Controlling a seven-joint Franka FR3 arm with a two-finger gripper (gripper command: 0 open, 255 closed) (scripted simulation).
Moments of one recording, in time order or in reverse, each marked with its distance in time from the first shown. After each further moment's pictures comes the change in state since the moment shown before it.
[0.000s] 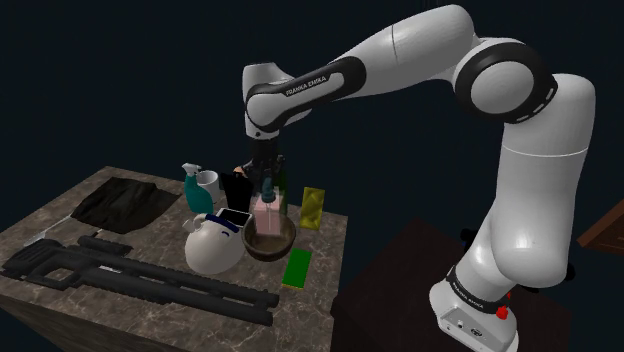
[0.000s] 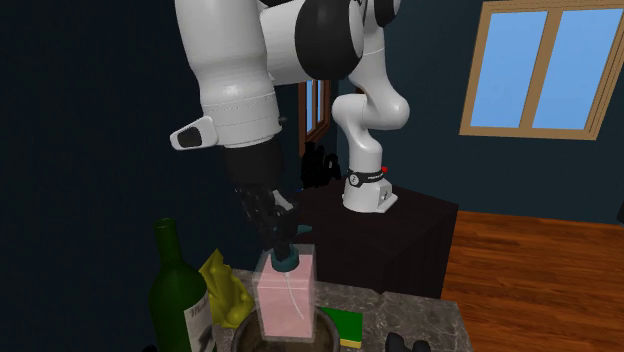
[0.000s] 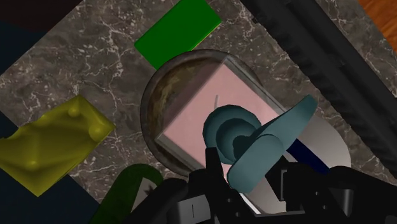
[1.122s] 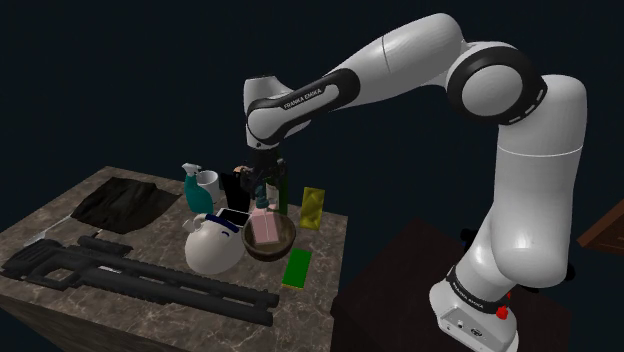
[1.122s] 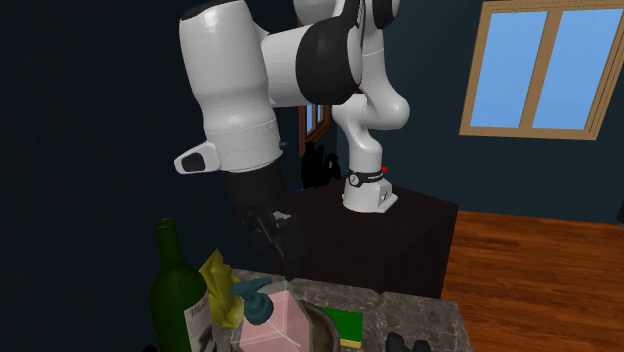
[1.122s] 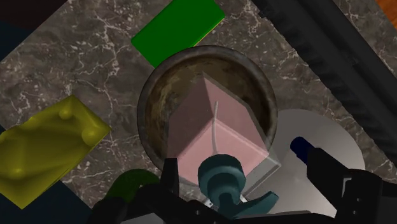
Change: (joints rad) arm 0.001 0.034 -0.001 -0.031 -0.001 0.066 -0.006
